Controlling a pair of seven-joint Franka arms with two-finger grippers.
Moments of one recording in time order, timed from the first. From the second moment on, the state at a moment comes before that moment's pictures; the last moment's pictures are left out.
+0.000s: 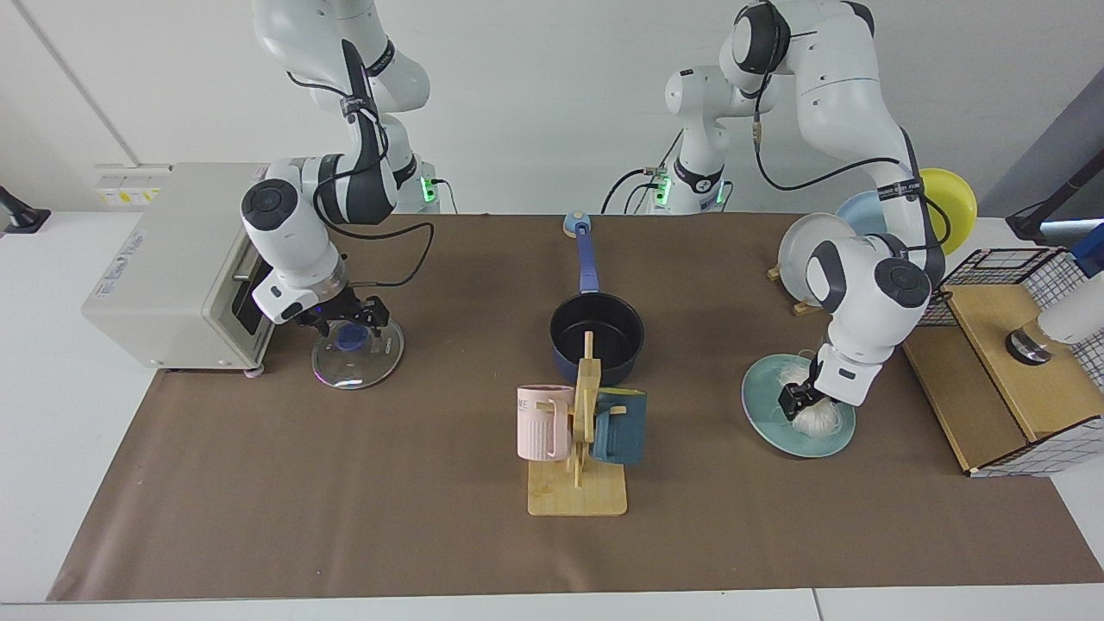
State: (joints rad) left arm 0.01 0.49 0.00 -1.70 0.04 2.27 -0.17; right arm 0.02 0.13 -0.01 -2.12 0.02 2.18 0.05
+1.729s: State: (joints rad) left arm 0.00 0.24 -0.52 -1.74 -0.06 1.99 -0.57; right arm 0.00 0.16 -0.01 -2.20 -0.01 2.32 0.02
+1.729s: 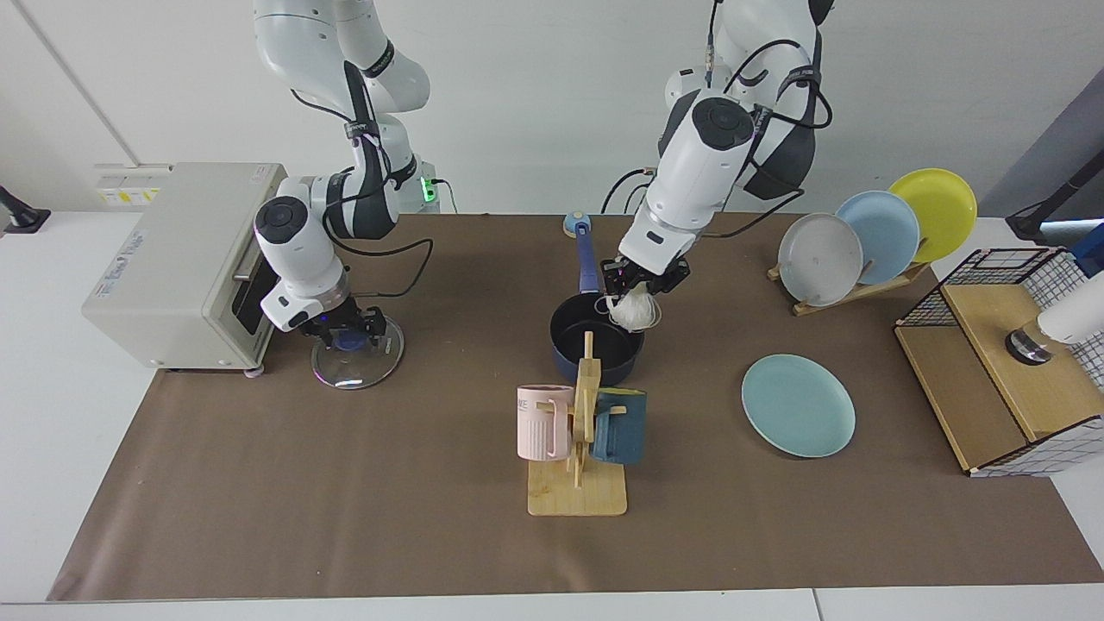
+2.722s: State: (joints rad) left arm -0.02 0.38 -0.52 -1.83 -0.04 2.19 -0.57; right arm 0.04 0.14 0.00 -1.98 -0.02 2.07 0.01
